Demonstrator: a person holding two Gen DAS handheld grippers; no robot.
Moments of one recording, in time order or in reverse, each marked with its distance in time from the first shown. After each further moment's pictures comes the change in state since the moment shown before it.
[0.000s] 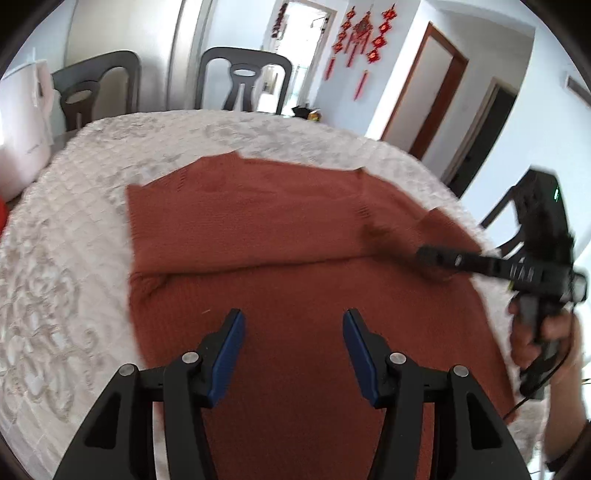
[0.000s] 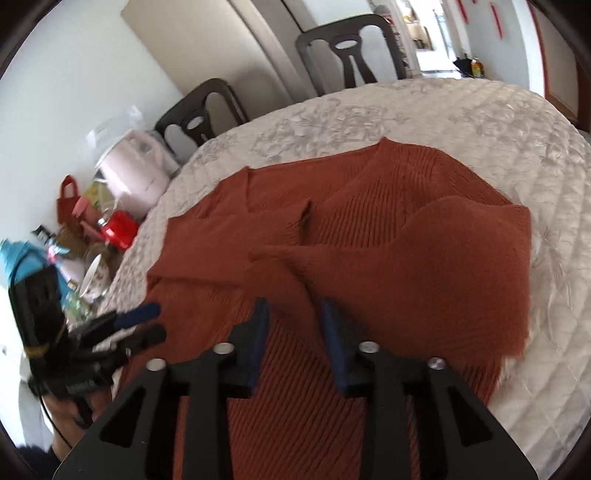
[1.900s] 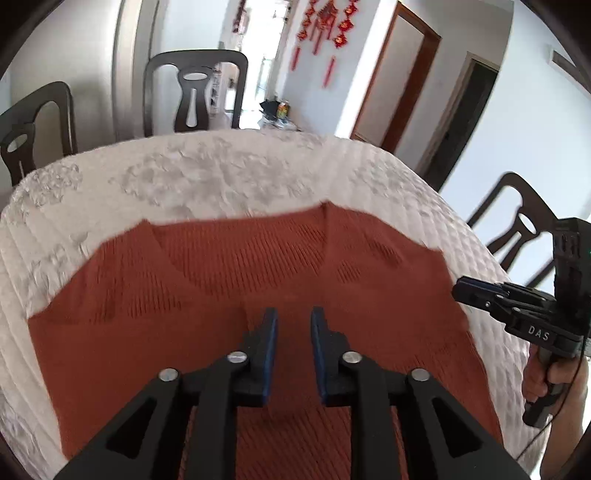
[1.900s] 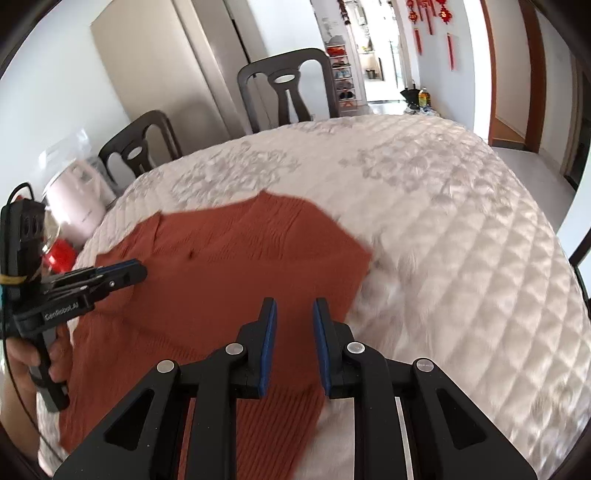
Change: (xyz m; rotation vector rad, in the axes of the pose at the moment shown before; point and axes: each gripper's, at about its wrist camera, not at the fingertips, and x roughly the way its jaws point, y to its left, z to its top) left arm 0.079 -0.038 0.086 0.100 0.042 -0.038; right arm -0.019 -0.068 0.038 0.036 -0.088 -0.323
